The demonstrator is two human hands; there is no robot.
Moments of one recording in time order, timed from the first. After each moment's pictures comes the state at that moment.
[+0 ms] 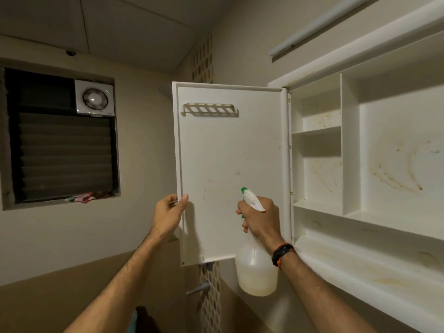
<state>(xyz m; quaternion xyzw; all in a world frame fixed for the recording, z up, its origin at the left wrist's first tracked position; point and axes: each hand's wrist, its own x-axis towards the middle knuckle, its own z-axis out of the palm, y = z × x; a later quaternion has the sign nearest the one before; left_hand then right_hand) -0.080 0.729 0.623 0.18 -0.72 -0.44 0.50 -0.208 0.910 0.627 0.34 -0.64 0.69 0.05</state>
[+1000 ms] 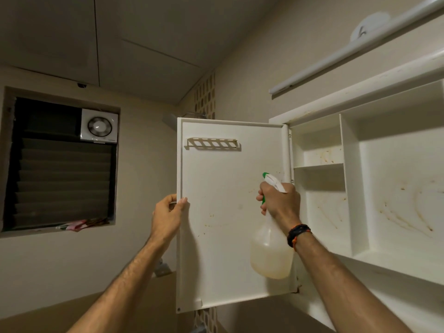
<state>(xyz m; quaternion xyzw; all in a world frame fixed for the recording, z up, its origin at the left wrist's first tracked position) -0.101 0.715 0.690 0.17 -0.69 -0.41 0.57 -0.238 0.921 0.733 0.28 -0.59 0.75 0.10</state>
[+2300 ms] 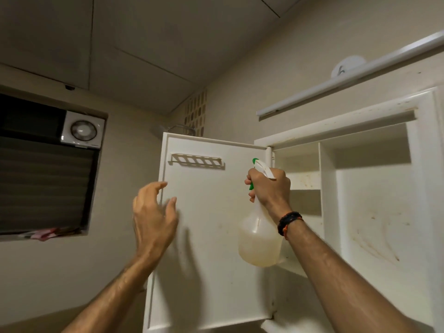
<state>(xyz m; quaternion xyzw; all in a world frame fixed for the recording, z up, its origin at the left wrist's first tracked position) -0.098 0.775 0.721 0.13 -0.64 -0.13 0.74 -0.227 0.956 0.803 0.34 -0.59 0.71 0.19</state>
